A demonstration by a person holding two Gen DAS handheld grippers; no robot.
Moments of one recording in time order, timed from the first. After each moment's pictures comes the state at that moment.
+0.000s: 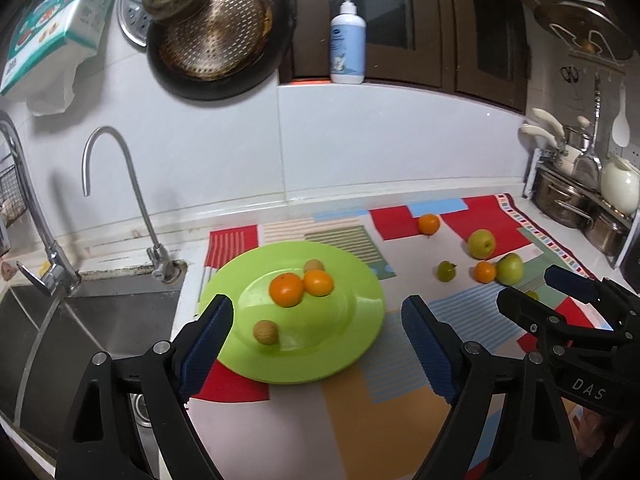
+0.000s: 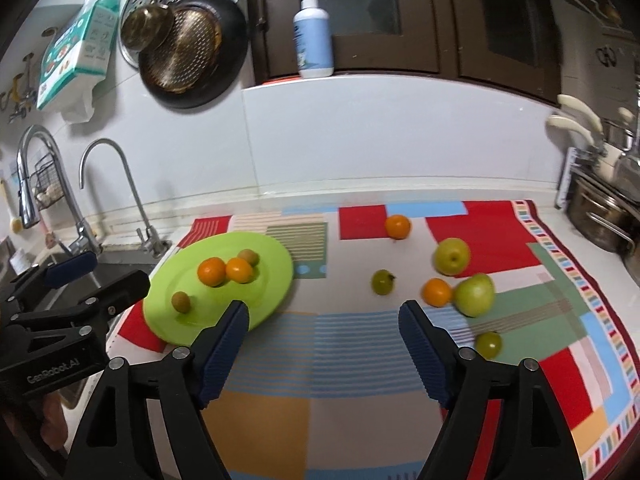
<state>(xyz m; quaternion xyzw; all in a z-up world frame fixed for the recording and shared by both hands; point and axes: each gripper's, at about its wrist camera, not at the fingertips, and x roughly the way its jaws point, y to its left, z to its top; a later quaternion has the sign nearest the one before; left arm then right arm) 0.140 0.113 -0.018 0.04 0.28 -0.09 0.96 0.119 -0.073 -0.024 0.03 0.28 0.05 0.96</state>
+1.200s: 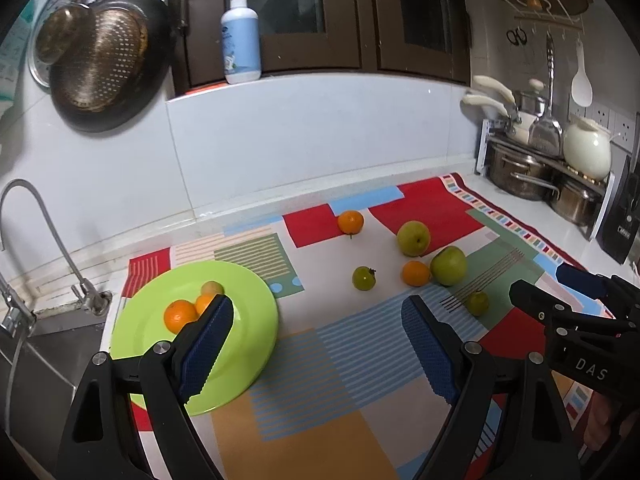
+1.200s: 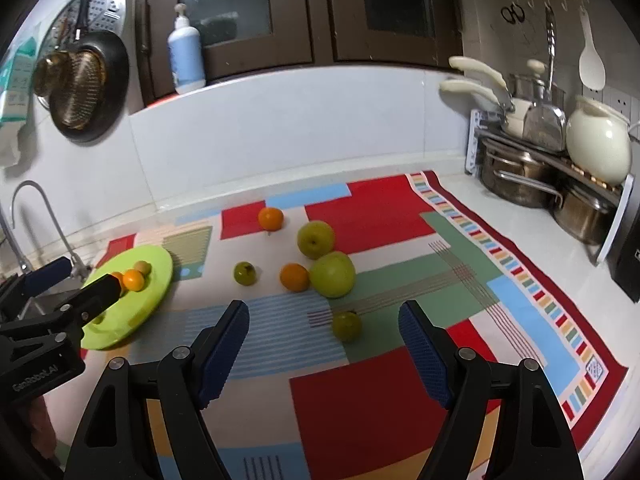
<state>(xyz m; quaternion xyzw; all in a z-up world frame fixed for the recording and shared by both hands) 0.158 0.008 -0.032 0.09 0.28 -0.16 0.94 0.104 -0.182 -0.038 0.07 0.30 -0.07 0.95</state>
